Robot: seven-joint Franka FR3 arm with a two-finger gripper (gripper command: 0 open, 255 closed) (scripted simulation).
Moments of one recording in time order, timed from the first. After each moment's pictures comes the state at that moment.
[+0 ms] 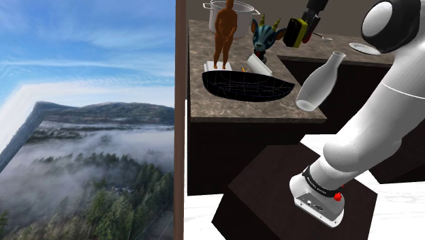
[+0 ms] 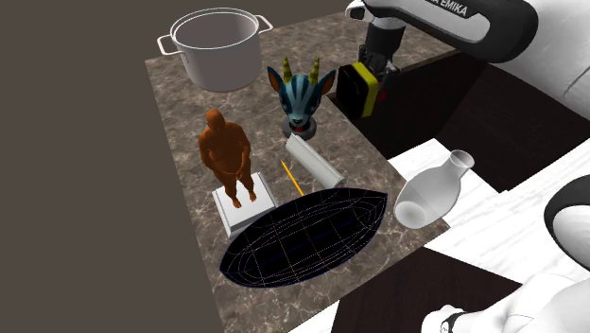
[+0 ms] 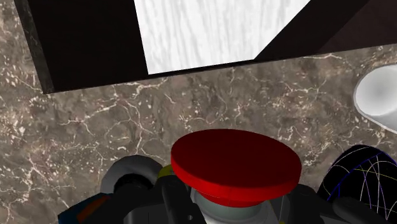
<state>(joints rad) -0.39 0.16 -0.41 -1.41 0.07 1.50 -1.50</state>
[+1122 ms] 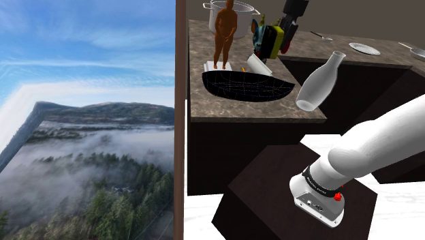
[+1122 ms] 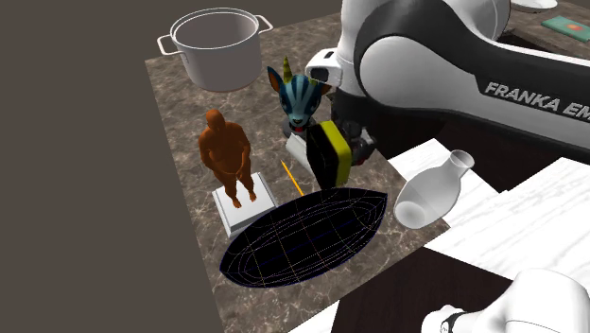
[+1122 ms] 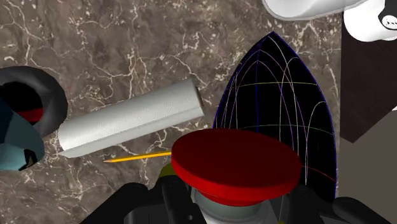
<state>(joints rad) -0.18 -0.26 -0.18 -1.89 -0.02 1.58 -1.07</state>
